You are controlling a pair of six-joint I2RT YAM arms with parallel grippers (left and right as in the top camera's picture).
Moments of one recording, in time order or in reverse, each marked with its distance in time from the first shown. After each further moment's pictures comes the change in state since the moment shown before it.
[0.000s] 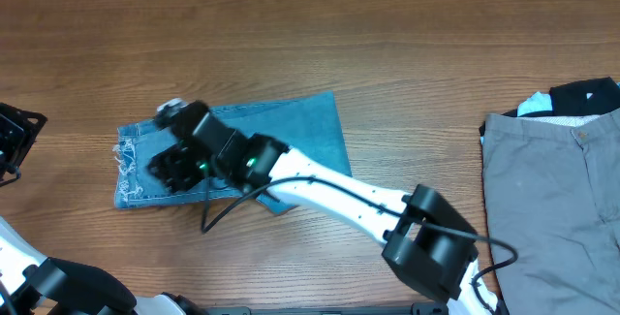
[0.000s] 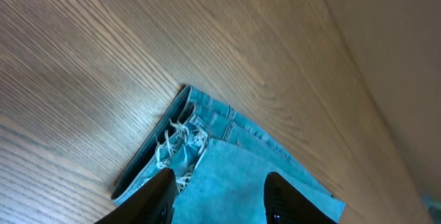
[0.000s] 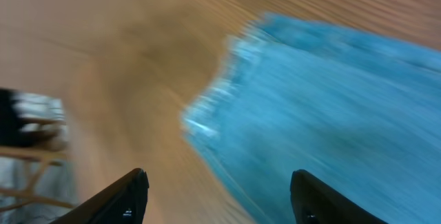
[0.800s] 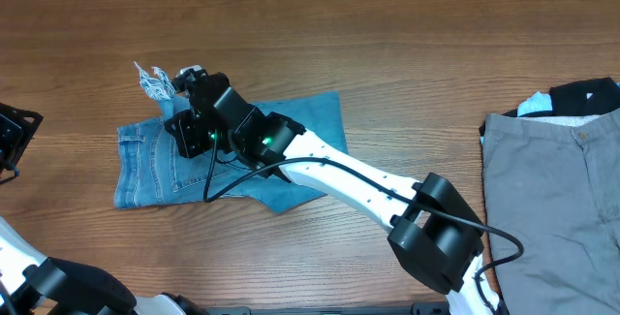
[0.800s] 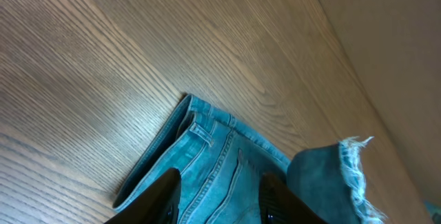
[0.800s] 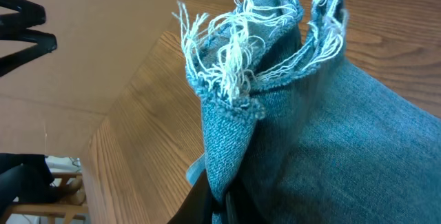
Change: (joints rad) left arm 0.000 0.000 0.000 0.039 -0.007 -0.018; right arm -0.061 0.010 -0.001 0.185 -0.019 0.120
